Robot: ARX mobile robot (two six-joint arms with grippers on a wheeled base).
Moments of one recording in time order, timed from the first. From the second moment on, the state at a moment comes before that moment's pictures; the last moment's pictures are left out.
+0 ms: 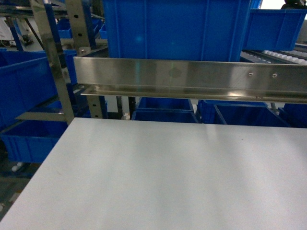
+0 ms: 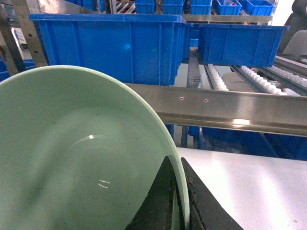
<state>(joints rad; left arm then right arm) 0.00 0.01 0.01 0.00 0.00 0.00 0.18 0.48 0.23 0.19 0.06 0.03</state>
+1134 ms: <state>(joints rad) 0.00 0.01 0.01 0.00 0.00 0.00 0.18 0.48 0.23 0.19 0.06 0.03</state>
